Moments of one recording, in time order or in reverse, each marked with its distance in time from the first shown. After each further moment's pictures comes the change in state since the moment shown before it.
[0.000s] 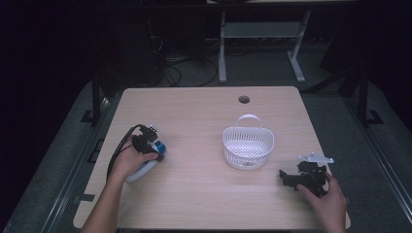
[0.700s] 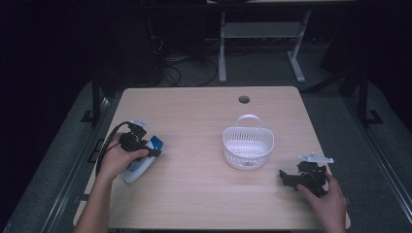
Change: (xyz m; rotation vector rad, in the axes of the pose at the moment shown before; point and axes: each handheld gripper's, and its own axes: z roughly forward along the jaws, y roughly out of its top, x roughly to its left) left arm 0.015 -0.018 -0.036 -0.226 -0.165 -0.021; right arm 0.000 0.000 0.000 0.000 0.000 0.000
